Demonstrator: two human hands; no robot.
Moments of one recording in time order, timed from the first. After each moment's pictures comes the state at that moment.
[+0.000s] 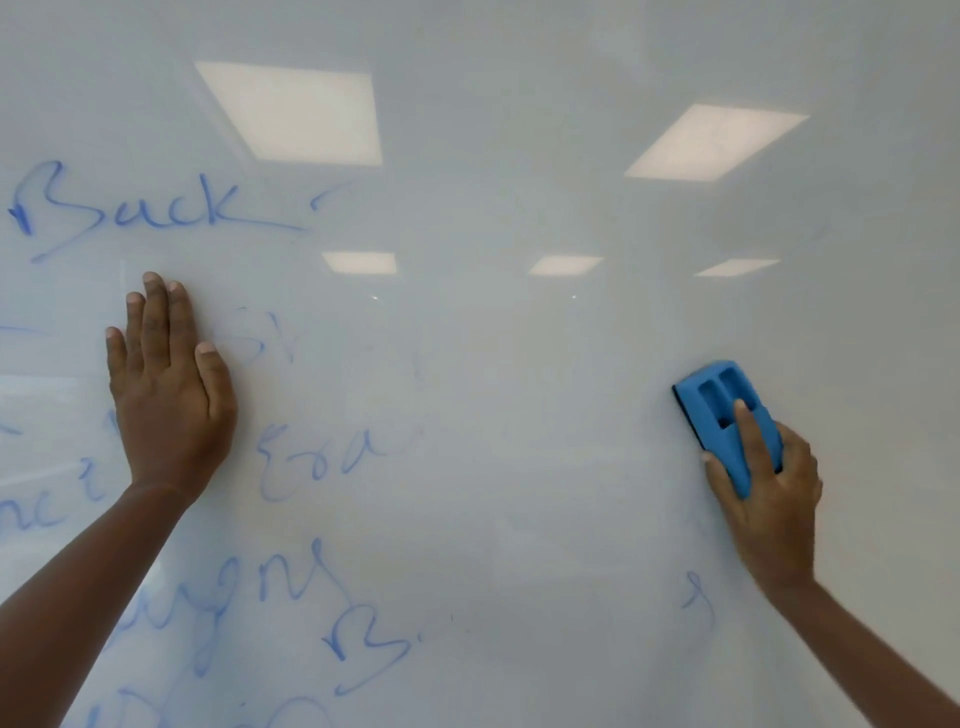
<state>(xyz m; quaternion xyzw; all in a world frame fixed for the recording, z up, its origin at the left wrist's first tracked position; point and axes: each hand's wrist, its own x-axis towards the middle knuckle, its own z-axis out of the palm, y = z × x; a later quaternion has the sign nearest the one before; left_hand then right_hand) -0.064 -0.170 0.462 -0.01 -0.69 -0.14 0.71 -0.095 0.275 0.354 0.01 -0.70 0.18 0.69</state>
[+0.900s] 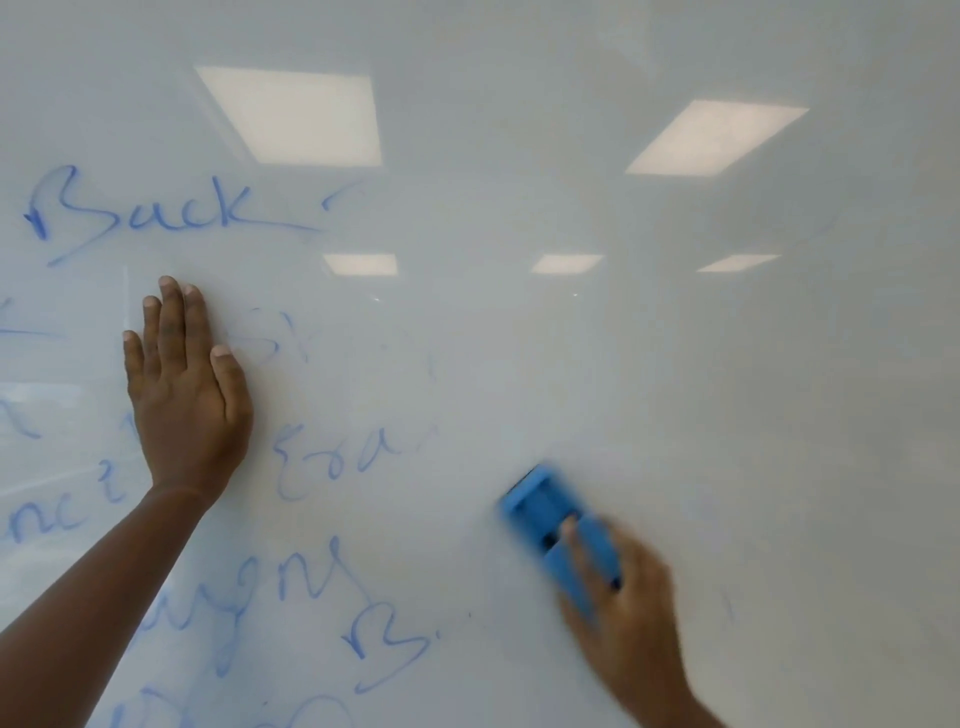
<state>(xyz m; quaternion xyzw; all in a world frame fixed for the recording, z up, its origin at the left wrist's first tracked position) -0.063 -0.171 0.461 -0.02 -0.69 -0.14 0.71 -0.072 0.143 0.283 0.18 -0.72 0.07 0.67</state>
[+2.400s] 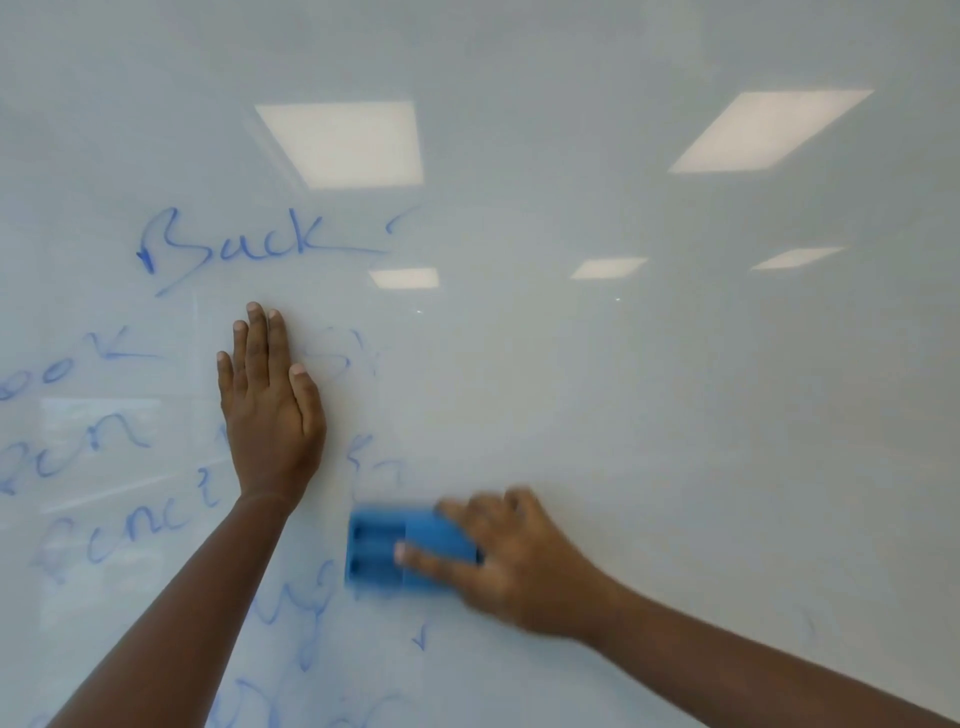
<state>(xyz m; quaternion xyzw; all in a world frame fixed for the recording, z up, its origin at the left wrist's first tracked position) -0.058 -0.171 0.459 -0.03 -0.69 -0.14 0.71 -0.070 0.049 0.362 0.46 -0.62 -0.08 0.63</state>
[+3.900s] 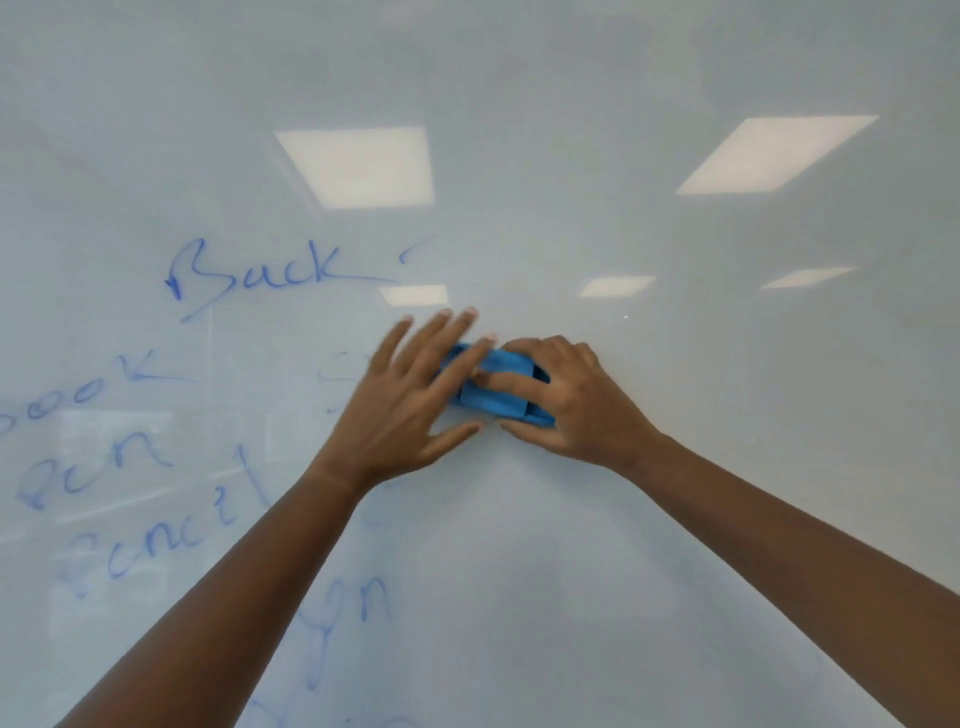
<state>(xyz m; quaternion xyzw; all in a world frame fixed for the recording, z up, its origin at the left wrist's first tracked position) -0.035 -0.109 0.493 -0.27 -0.69 0.19 0.64 -0.071 0.095 0.490 0.43 -0.65 -0.03 0.63</state>
